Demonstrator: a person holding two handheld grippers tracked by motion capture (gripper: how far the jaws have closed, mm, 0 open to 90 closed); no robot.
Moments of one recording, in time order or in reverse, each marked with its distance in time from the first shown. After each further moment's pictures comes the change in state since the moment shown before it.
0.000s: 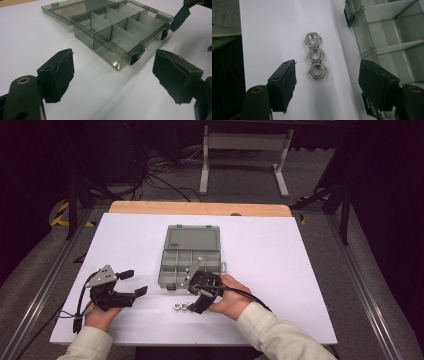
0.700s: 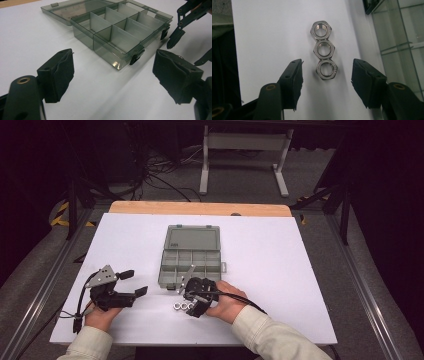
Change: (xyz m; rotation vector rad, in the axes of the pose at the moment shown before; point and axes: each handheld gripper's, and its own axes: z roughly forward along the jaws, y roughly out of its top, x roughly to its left) left arm -0.001 0.000 0.000 -0.001 0.000 0.001; right arm 0.005 0.000 0.026 0.072 0.021 -0.016
